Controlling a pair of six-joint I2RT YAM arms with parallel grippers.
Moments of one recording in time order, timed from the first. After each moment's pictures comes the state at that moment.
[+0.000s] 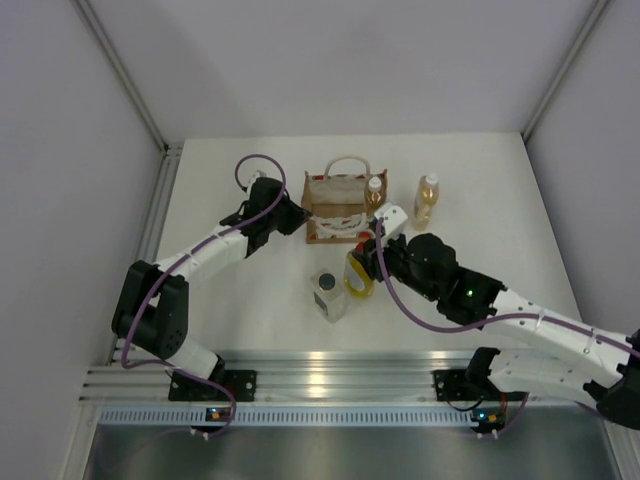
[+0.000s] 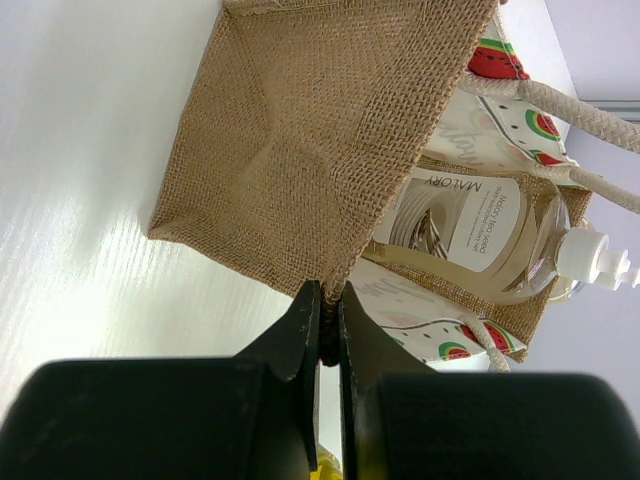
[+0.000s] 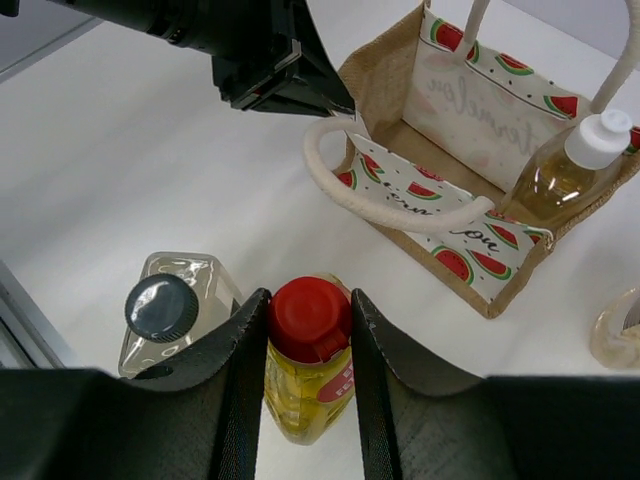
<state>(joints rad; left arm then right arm) -0.44 1.55 1.01 -0.08 0.00 -1.13 0.98 0.97 0.81 -0.11 0.22 0.05</state>
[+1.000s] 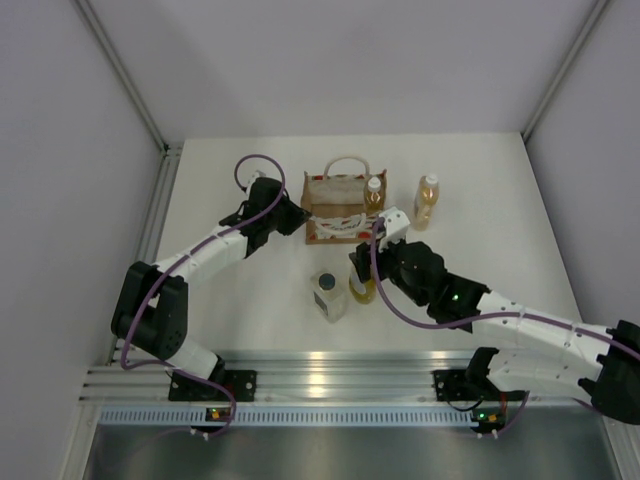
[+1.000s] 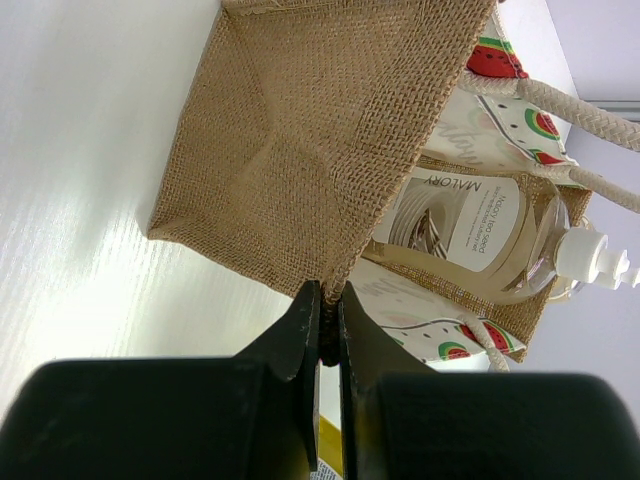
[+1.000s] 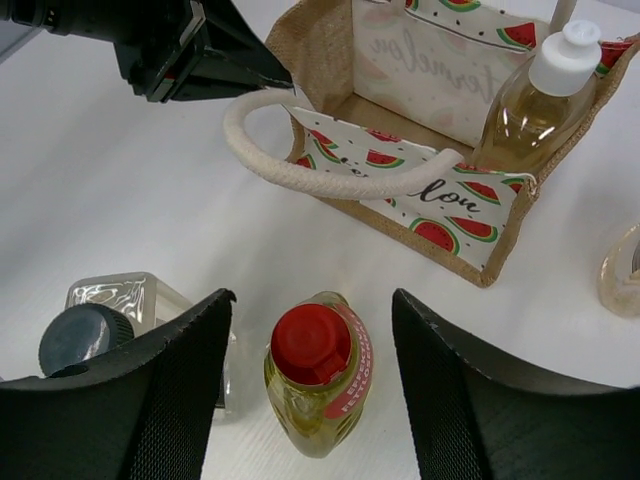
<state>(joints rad) -0.44 1.54 1.01 -0.09 0.00 -1.13 0.98 1.02 0.69 0.06 0.37 0.16</state>
